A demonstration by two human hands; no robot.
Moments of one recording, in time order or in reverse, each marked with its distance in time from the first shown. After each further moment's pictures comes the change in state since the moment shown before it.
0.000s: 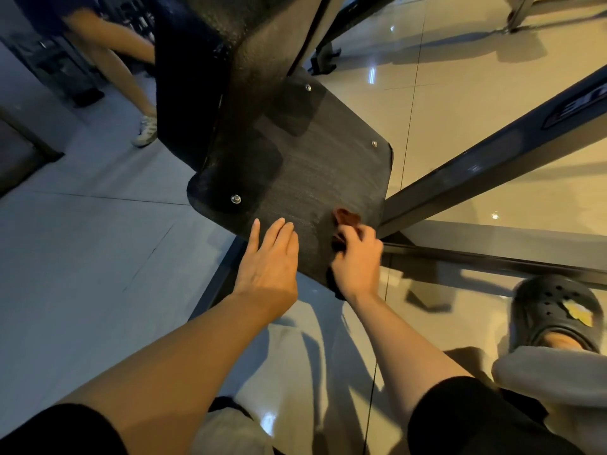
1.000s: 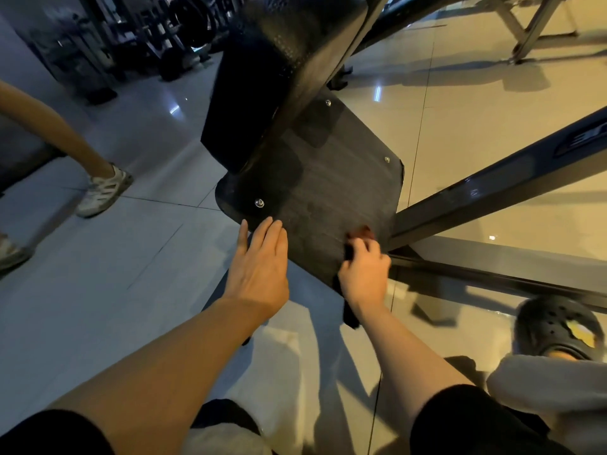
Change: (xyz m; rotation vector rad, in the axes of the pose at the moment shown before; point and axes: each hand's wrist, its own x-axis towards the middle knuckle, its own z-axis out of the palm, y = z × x) left_hand -0.020 -0.036 0.004 -0.065 0.140 -0.111; right_hand -0.009 -0.018 0.002 -0.101 -0.042 0.041
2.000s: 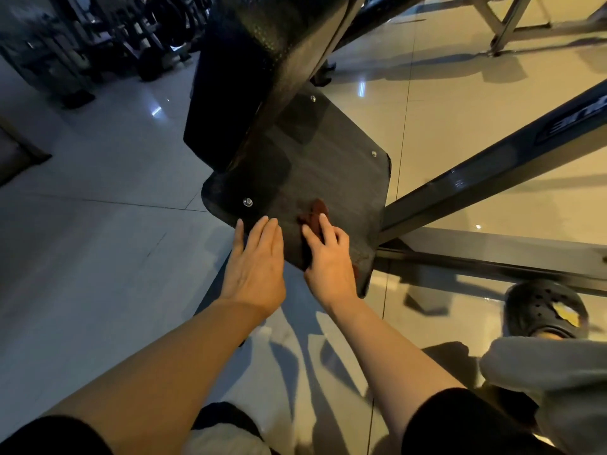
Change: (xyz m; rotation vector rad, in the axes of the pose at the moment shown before) left_hand 0.002 0.006 0.002 0.022 -0.004 0.040; right_hand -0.015 -0.030 0.004 -0.099 -0.025 -0.395
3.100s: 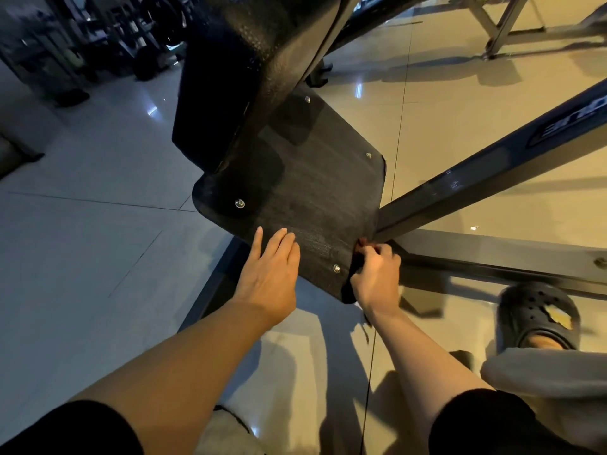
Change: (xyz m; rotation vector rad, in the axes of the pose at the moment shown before) left_hand 0.011 0.021 0.005 0.044 -0.126 0.152; right_hand -0.010 0.068 -0.017 0.029 -0.014 0.414
